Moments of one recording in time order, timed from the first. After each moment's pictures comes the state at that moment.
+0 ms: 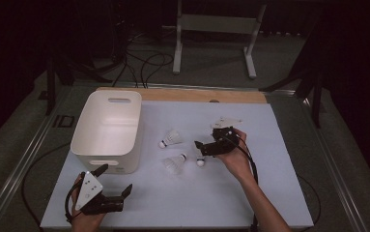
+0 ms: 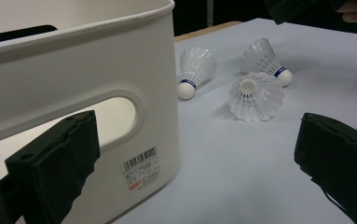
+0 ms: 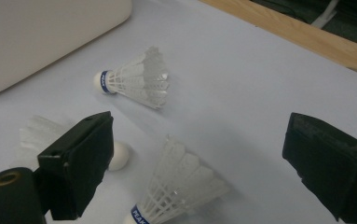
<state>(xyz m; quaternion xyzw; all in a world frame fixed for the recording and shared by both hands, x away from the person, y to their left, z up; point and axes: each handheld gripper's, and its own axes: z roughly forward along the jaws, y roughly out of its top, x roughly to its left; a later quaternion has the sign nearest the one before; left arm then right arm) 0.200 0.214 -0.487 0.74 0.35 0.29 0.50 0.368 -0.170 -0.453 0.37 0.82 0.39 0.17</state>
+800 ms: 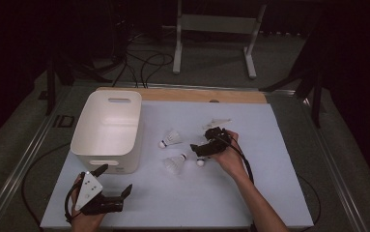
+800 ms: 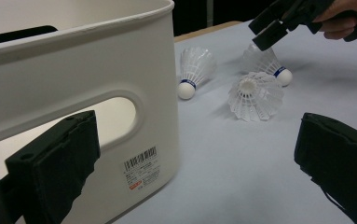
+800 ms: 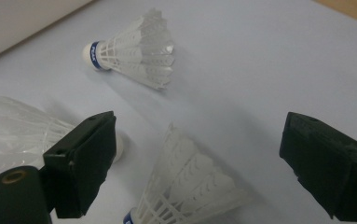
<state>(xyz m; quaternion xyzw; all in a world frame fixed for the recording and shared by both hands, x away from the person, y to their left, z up) 0.199 0.215 -0.487 0.74 0.35 0.29 0.50 0.386 -0.156 -0.480 0.37 0.85 0.36 0.14</state>
